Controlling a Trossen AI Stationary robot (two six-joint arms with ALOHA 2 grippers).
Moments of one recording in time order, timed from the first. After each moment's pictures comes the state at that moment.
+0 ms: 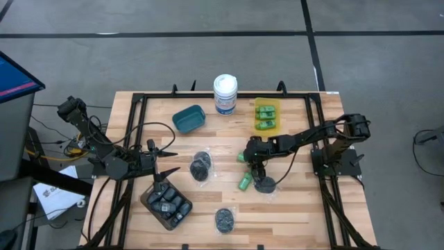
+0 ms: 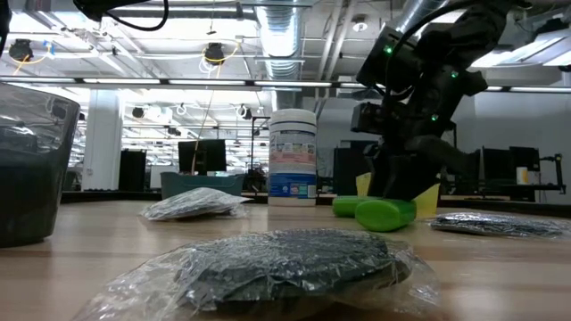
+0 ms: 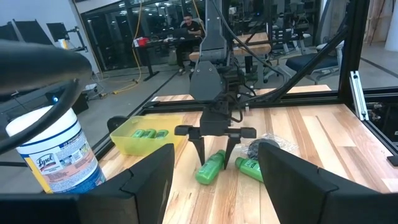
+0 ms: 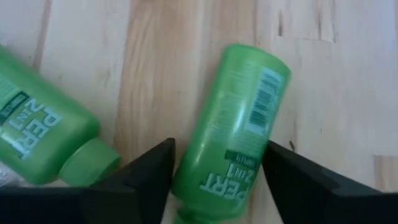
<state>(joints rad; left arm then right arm) -0.78 0.80 0.46 0.21 -1.05 0.01 0.00 1.67 0.75 -0.14 0.07 -0.11</state>
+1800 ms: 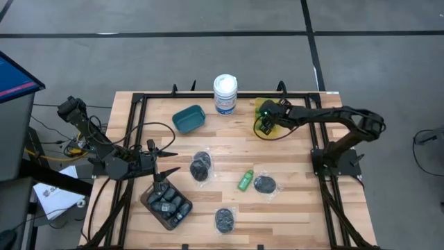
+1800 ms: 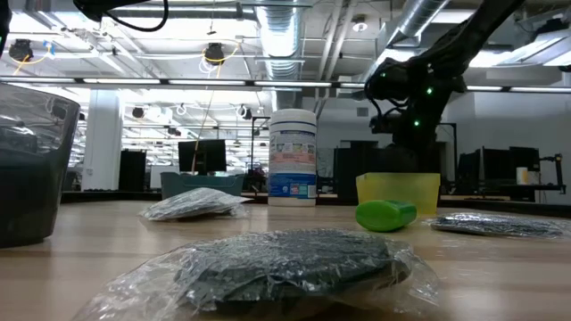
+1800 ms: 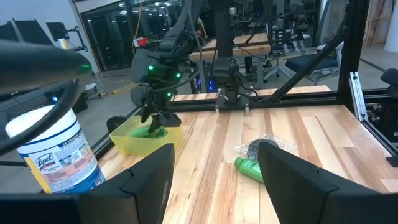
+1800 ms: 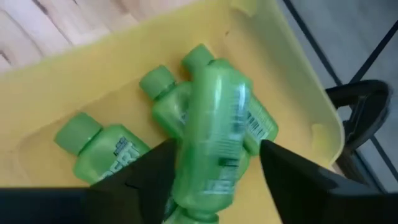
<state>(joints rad) -0.78 0.80 0.46 0.21 -1.05 0.01 -0.48 1.51 0.76 -0.33 0.47 -0.01</state>
